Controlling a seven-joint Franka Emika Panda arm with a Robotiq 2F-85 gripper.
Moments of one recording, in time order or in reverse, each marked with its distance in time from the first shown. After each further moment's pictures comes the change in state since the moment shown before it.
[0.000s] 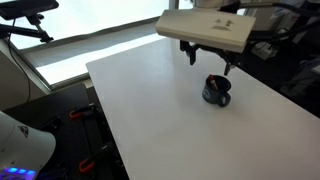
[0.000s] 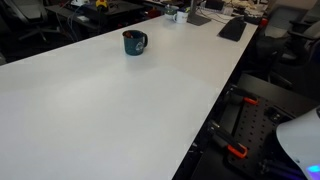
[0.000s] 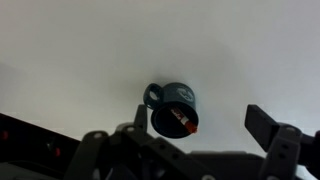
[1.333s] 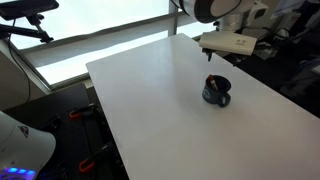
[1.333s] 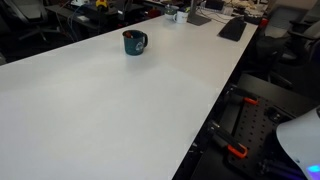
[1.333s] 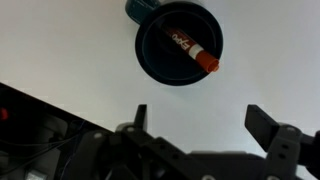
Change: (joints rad) arm -0.139 0.559 0.292 0.524 0.038 0.060 0.001
